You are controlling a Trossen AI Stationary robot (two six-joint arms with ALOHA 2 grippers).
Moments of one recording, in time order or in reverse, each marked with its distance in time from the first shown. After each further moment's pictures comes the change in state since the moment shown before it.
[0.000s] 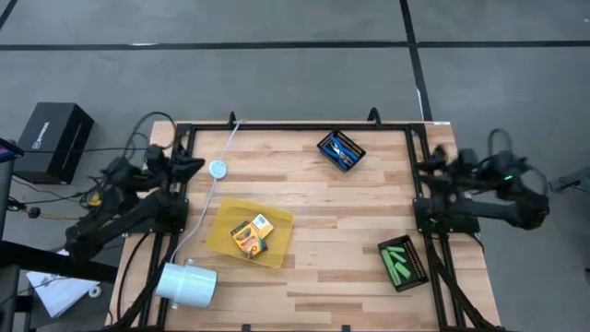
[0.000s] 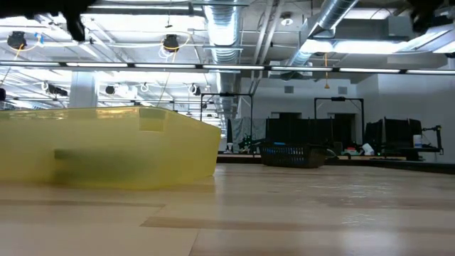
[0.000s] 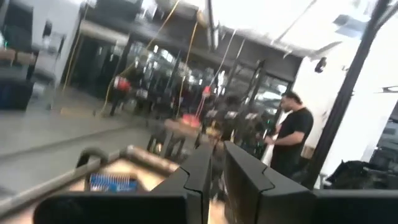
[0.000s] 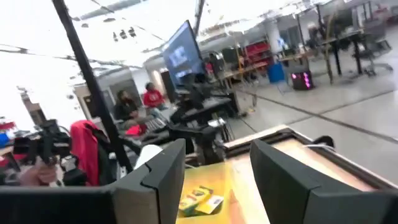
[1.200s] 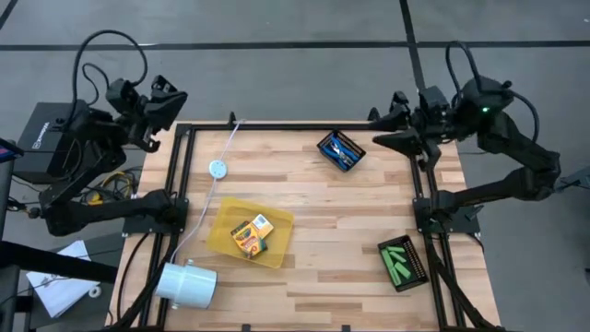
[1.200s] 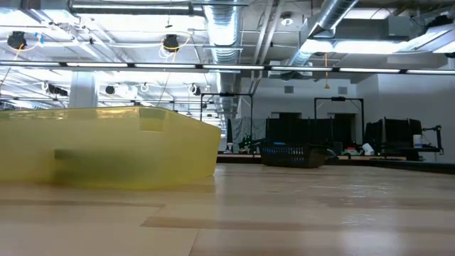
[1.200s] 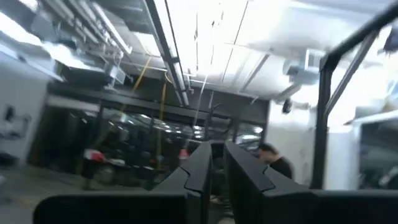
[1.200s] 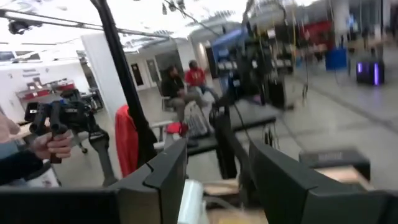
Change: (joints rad) left arm -0.014 0.737 0.775 0.237 0.007 0.033; right arm -0.057 1.059 0.957 0.054 -0.306 -0.035
